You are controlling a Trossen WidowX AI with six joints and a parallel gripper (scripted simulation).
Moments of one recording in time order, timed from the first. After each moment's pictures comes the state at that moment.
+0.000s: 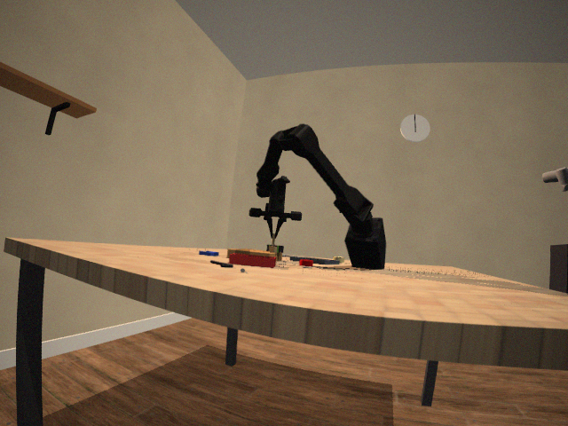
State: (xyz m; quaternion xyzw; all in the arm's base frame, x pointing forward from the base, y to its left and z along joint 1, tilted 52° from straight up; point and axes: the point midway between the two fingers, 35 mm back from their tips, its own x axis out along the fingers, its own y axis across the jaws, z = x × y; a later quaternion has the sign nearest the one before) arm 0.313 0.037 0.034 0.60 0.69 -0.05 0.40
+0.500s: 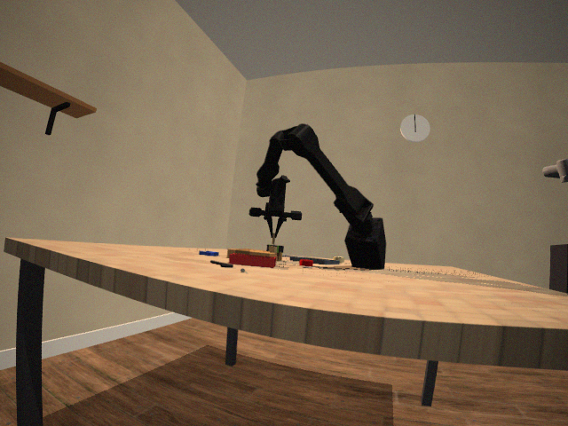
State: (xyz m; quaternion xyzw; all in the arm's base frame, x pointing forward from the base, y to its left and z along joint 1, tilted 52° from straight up) arm 0.313 0.036 0.035 0.60 0.69 -0.05 0.40
